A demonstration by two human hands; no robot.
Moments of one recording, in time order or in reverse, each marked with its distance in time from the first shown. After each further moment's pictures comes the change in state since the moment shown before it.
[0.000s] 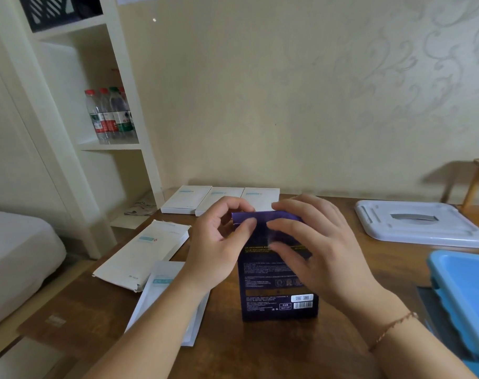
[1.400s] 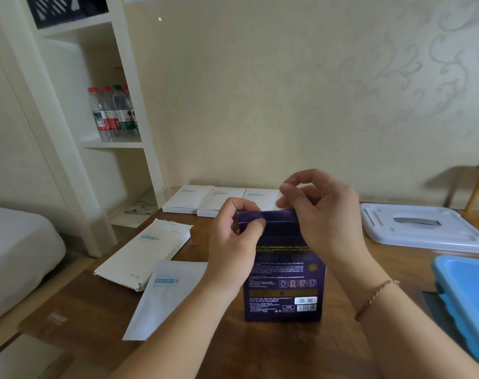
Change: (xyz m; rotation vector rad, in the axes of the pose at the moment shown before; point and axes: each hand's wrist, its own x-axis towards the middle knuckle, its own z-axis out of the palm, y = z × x) left_hand -0.003 0.002 0.028 -0.181 0.174 -0.227; right_hand 0.050 -0.008 0.002 0.500 0.133 0.618
